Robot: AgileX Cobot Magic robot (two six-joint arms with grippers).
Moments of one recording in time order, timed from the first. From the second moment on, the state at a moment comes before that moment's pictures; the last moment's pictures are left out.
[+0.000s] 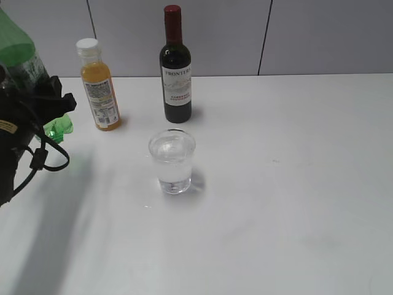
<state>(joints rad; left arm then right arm) -0.40 1.85 -0.55 -0.64 -1.18 0.15 0.07 0.00 -0.50 -0.02 1.04 -0.06</state>
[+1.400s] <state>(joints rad) -0.17 2.02 -0.55 -0.05 -1.18 0.01 0.07 0.00 -0.50 -0.02 1.04 -0.06</state>
